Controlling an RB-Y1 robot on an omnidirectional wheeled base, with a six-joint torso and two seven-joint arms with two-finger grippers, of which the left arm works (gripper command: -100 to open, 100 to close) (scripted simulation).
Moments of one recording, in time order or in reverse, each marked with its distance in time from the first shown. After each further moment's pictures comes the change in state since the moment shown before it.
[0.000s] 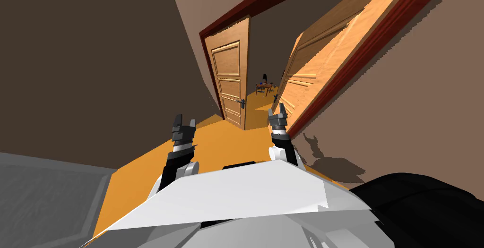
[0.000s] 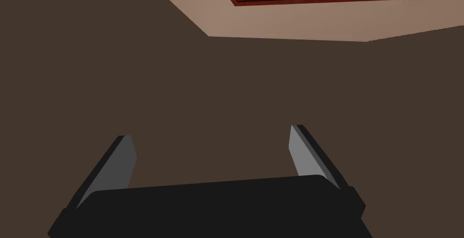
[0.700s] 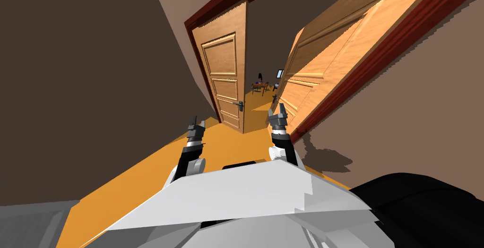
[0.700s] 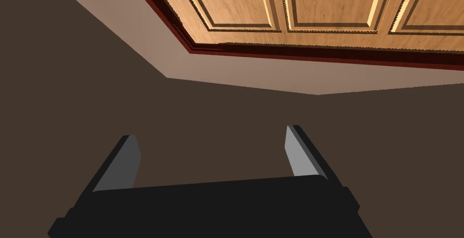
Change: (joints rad) arm -0.083 0.029 -0.061 0.147 -0.002 0.030 0.016
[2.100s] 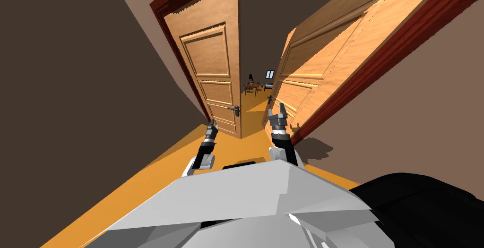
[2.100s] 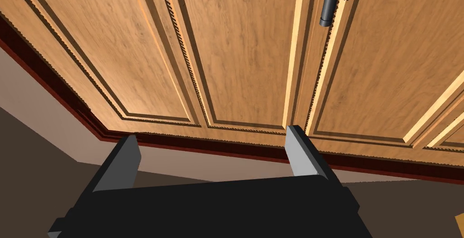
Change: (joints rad) arm -0.154 0.046 -0.118 0.289 0.003 0.061 0.043
